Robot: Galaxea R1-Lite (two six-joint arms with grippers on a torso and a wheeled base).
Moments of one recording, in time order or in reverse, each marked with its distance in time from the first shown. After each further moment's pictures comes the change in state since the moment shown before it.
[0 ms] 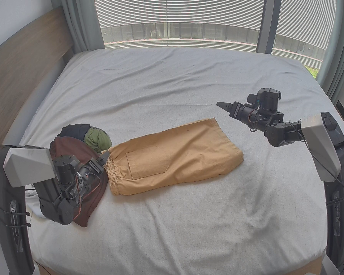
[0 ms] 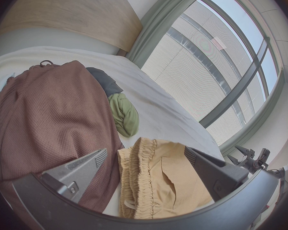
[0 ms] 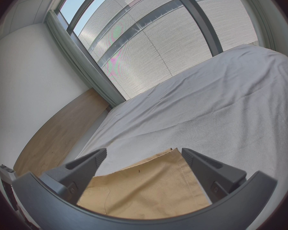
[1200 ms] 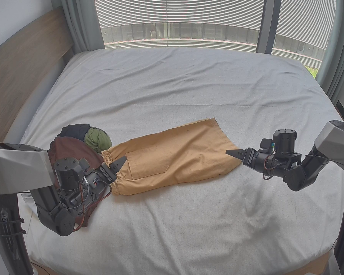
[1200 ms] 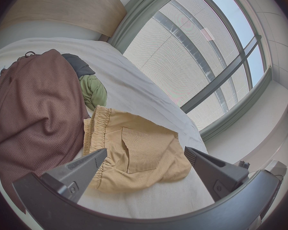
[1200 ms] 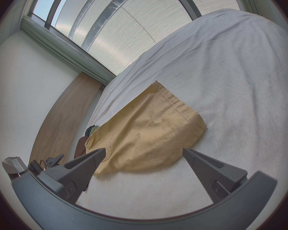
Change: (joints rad) left arm -0.142 -0.141 0.153 -0.002 -0.063 -0.015; right arm 0.001 -0.257 0.896 -0.371 0.068 0.102
